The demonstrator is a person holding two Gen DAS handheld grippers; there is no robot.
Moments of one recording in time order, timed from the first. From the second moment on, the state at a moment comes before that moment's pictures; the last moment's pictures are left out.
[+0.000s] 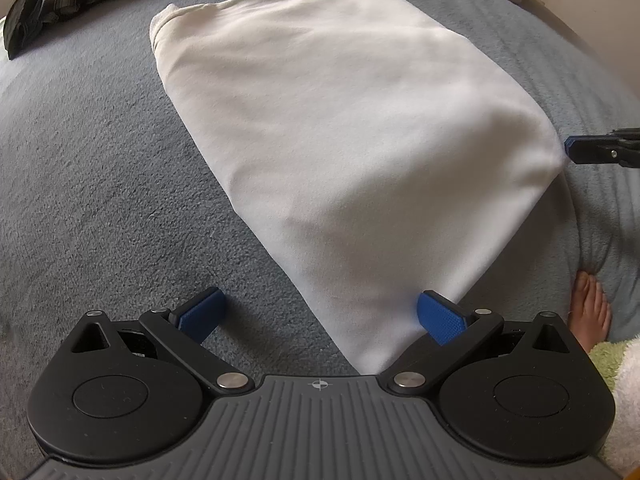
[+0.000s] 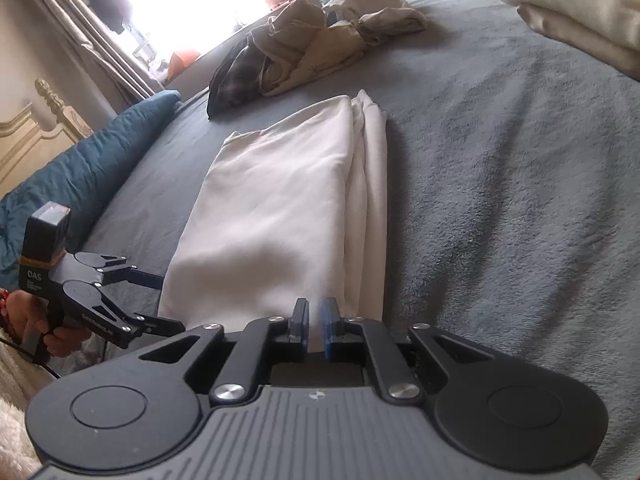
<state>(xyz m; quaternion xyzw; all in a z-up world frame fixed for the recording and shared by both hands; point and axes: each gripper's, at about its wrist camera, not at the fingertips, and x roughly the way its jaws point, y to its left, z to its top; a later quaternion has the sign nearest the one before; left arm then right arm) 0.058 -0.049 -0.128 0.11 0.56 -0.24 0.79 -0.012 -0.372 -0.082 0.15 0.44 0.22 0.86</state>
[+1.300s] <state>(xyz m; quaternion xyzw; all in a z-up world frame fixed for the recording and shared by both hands) 0.038 -0.020 -0.131 0.11 0.56 -0.25 0.78 0.007 -0.391 -0.079 0.17 0.41 0.19 0.88</state>
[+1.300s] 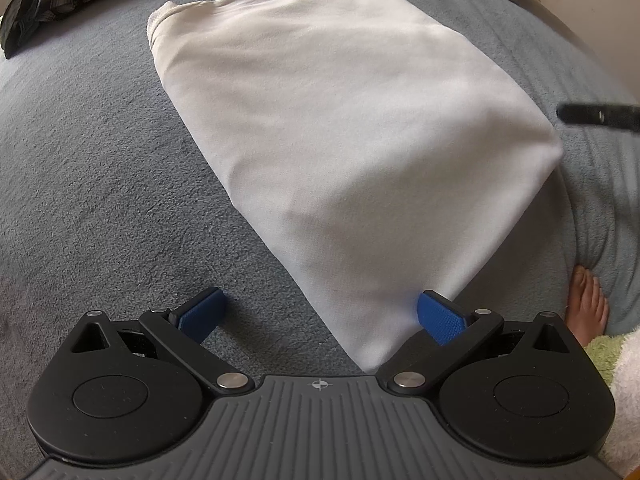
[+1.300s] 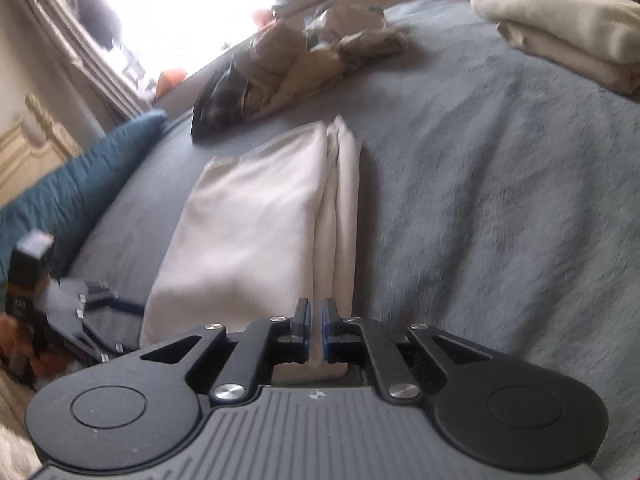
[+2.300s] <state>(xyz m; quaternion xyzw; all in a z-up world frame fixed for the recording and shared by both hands) 0.041 0.001 -0.137 0.11 0.56 -0.25 0.78 0.071 -0.372 -0.086 0.19 0.40 0.24 0.87</state>
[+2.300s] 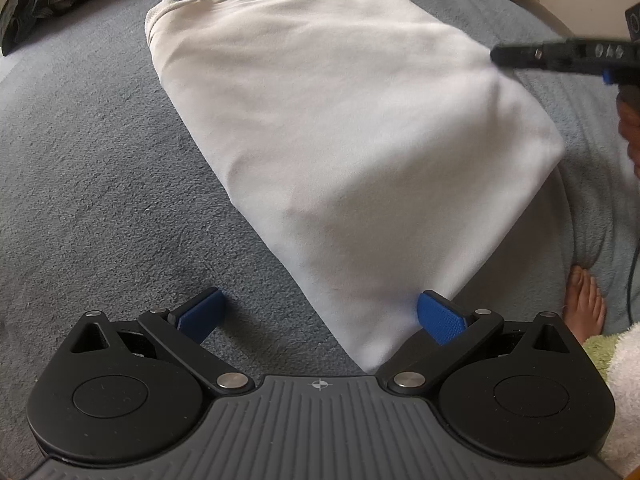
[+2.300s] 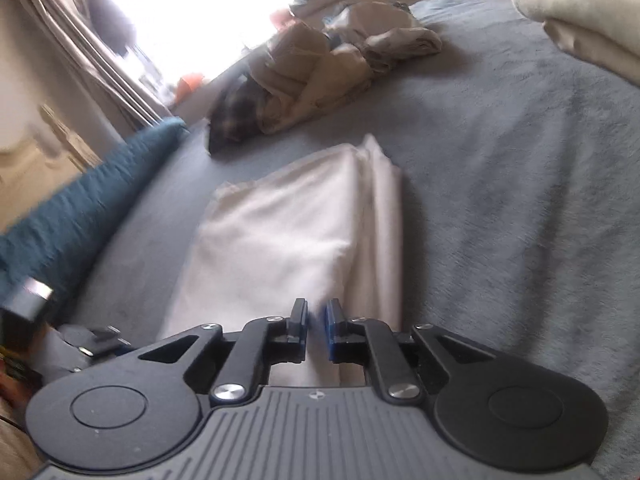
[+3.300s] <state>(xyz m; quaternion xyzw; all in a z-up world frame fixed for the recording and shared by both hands) 0.030 -0.009 -0.129 0.11 0.56 -0.25 0.78 0.132 -0.365 -0.097 0.26 0.41 0.20 0.85</state>
